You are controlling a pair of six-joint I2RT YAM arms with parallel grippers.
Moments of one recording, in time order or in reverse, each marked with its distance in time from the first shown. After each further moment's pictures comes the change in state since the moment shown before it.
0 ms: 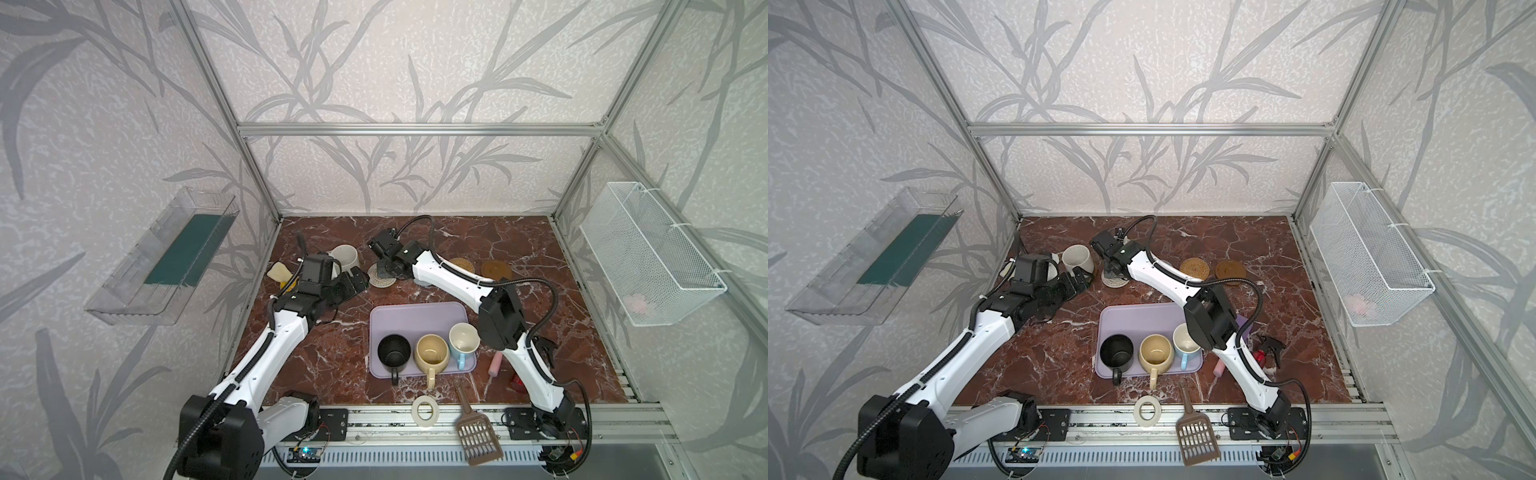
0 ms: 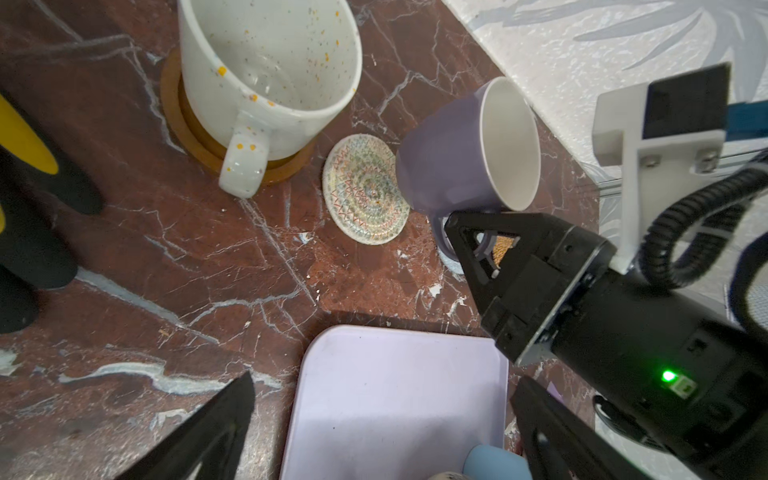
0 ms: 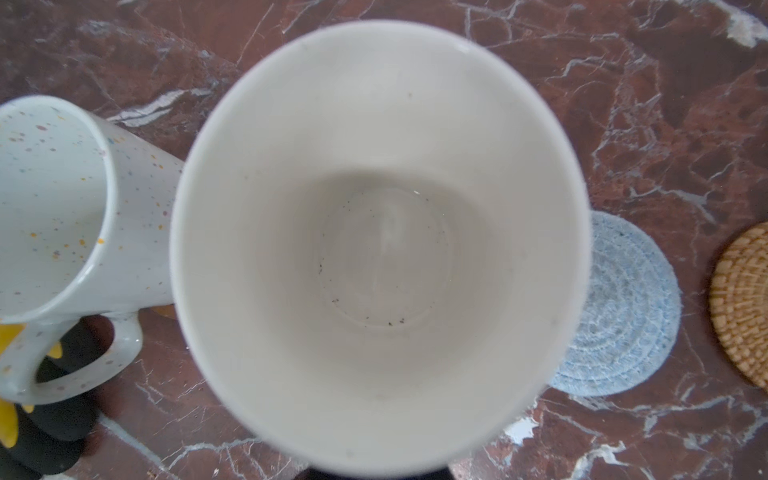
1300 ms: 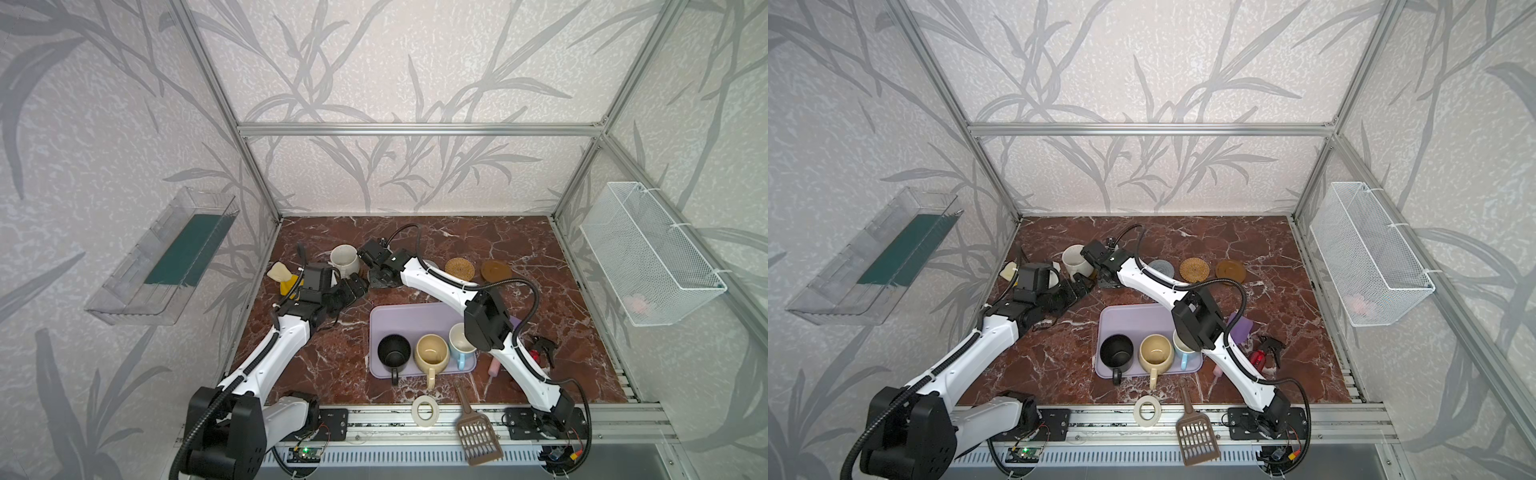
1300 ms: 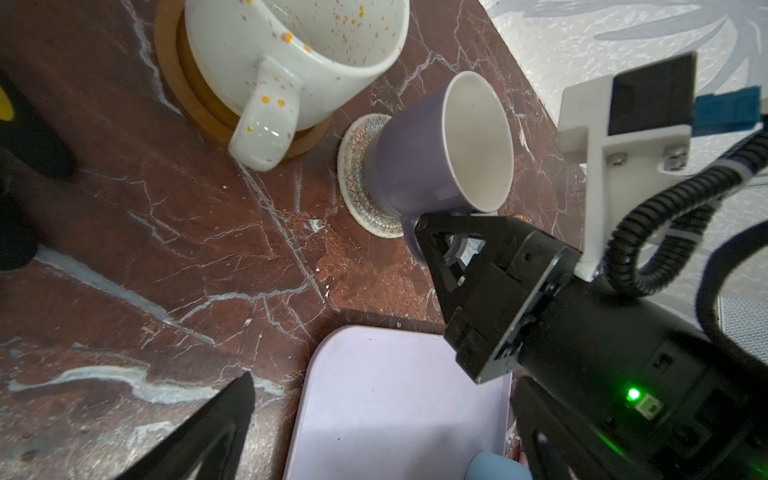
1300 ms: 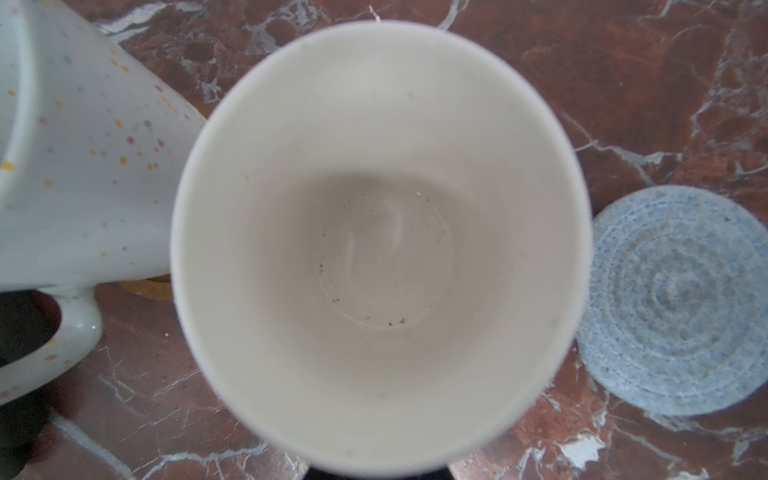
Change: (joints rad) left arm 0.028 0.007 -0.103 0.127 0.051 -0.061; right arm 0.031 0.097 0.063 -0.014 -0.015 -0.014
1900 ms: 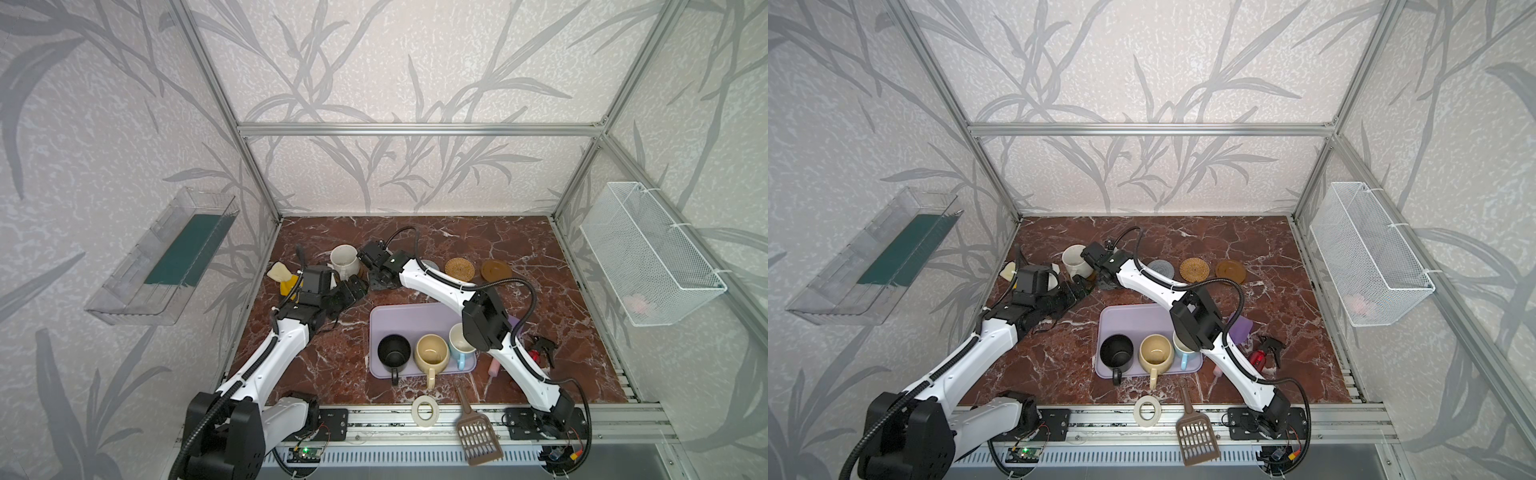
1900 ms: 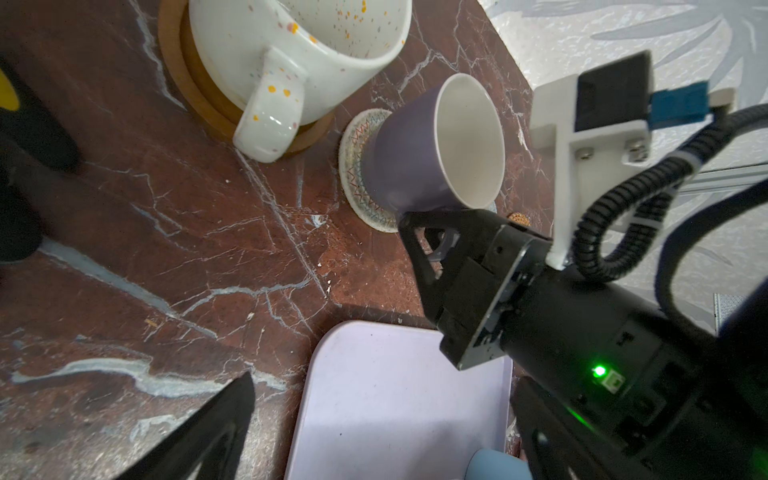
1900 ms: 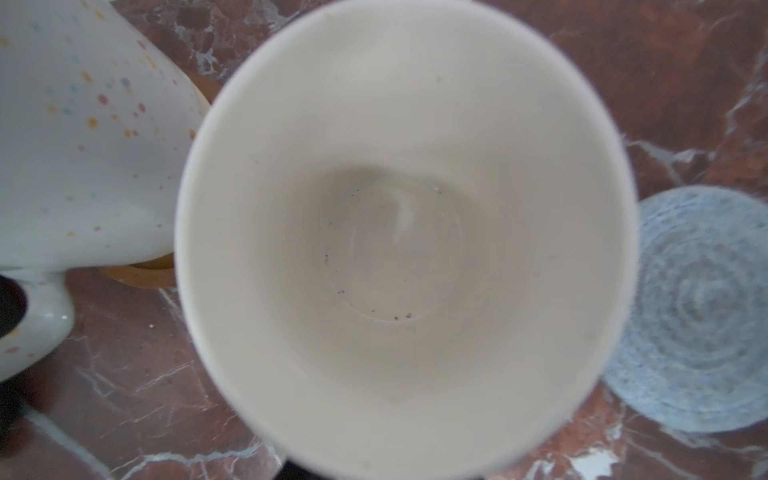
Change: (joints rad) left arm 0.000 -0.035 -0.025 0.006 0.001 -0.003; right arm 0.002 0.014 -0.008 0.003 -0.034 -0.015
